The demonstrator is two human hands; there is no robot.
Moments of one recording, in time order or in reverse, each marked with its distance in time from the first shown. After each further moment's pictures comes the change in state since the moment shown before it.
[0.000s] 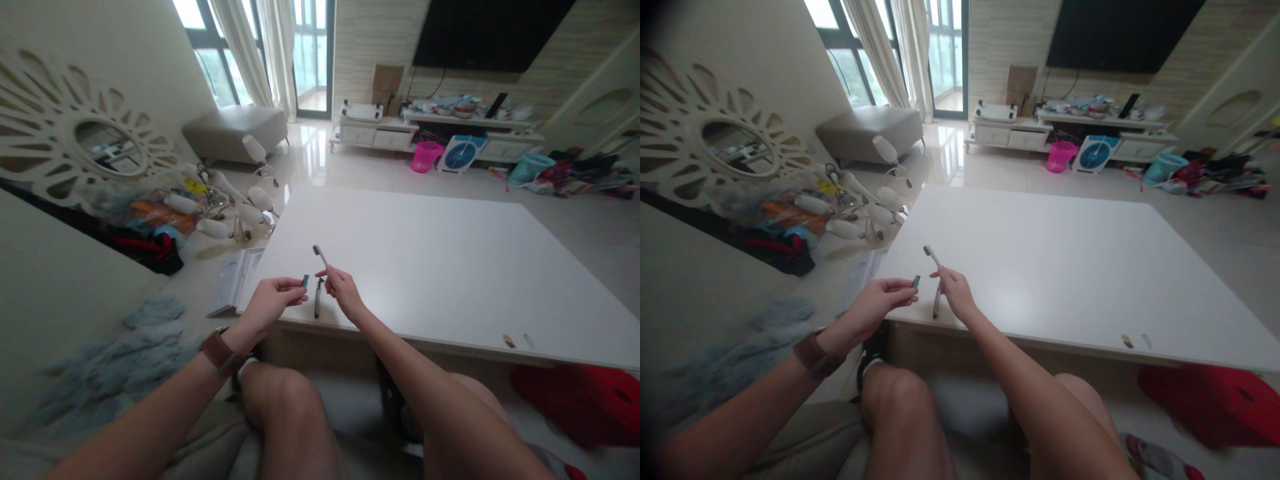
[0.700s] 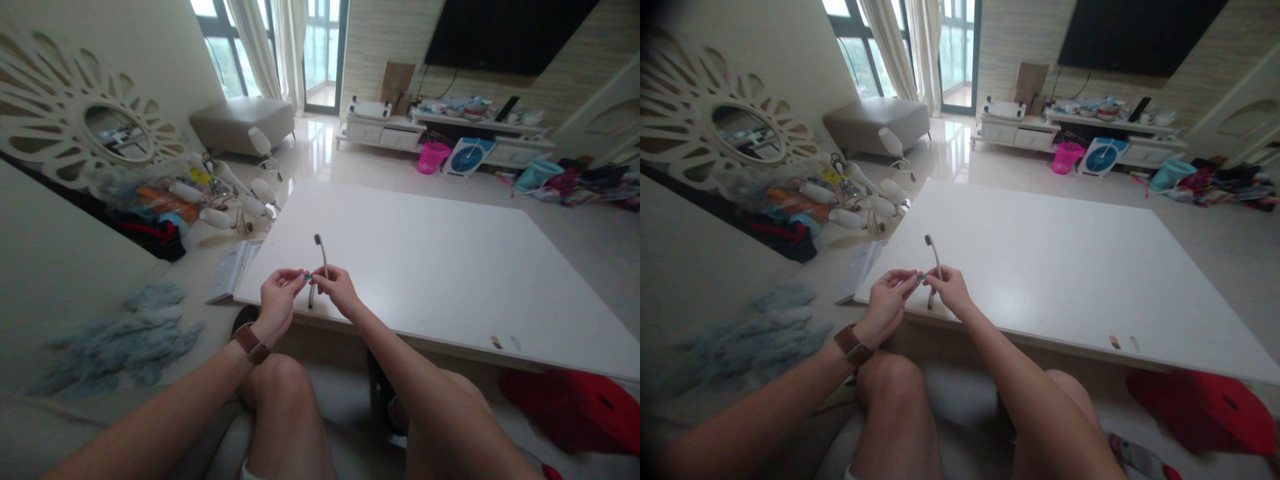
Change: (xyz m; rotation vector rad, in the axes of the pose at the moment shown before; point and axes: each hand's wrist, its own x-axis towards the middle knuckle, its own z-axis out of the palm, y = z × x) left_hand -0.002 -0.036 0.037 -0.421 0.252 0.241; right_hand -0.009 -0.006 -0.002 0.126 -0.104 0.045
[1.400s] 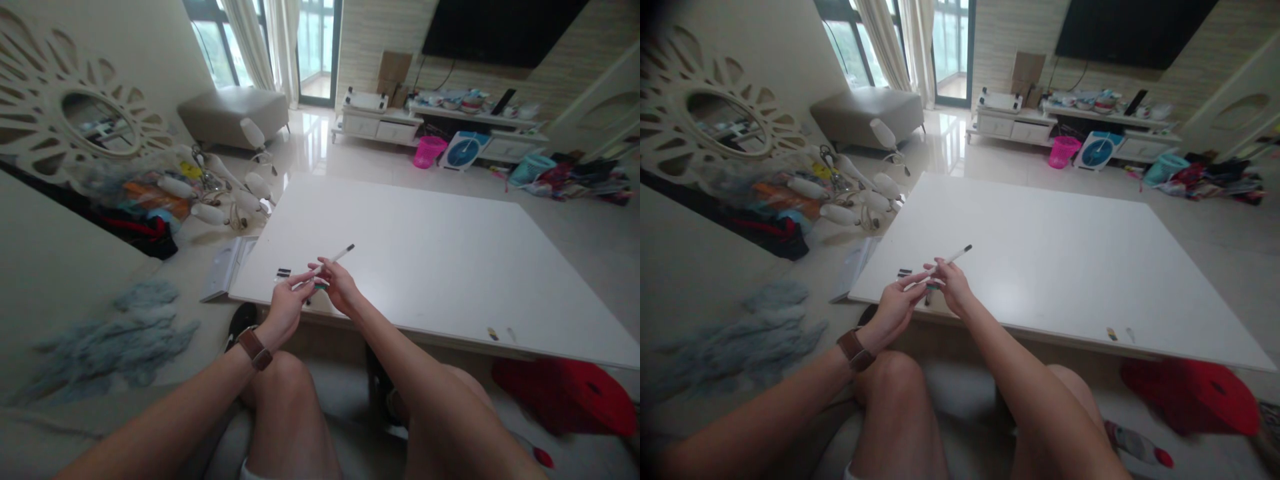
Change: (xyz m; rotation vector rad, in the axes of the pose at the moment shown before) left_hand -0.011 -0.017 0.004 -0.001 -0.161 -0.202; right_hand 0.003 0.013 -0.003 0.402 0.147 0.289
